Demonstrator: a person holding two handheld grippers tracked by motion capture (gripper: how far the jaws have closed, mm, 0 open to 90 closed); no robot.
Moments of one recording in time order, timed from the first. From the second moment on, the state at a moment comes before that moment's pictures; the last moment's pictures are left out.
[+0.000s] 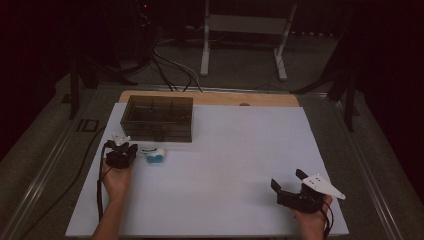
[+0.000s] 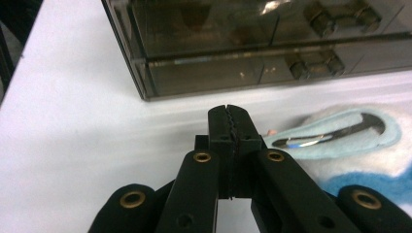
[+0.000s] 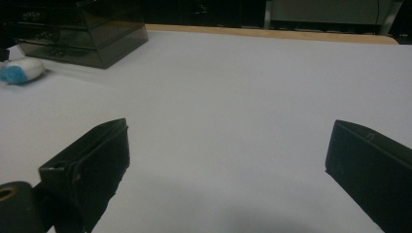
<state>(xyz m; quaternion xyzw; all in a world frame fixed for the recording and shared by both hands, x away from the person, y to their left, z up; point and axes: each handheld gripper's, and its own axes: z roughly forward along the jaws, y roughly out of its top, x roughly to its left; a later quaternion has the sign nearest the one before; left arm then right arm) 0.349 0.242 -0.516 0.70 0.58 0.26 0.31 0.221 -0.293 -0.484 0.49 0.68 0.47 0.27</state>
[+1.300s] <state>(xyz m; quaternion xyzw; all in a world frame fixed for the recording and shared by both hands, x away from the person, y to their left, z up) 0.351 0.171 -0.527 0.74 0.54 0.20 0.35 0.222 -0.293 -0.485 0.49 0.68 0.47 0.27</state>
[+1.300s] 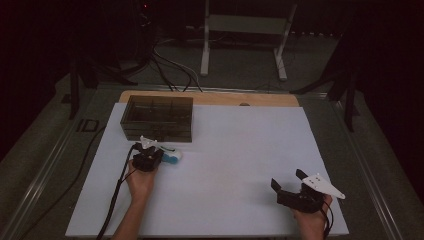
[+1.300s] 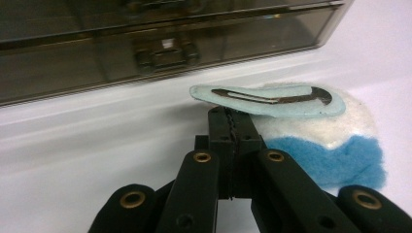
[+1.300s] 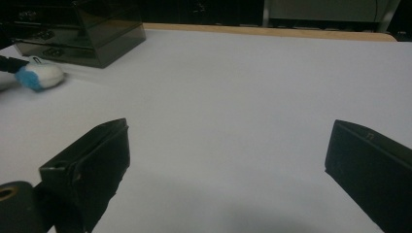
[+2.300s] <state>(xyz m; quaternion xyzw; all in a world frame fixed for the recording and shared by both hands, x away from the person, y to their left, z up) 0.365 0.175 -0.523 0.68 0.60 0.27 0.33 0.221 -0.293 -0.484 0.49 0.68 0.47 0.27</state>
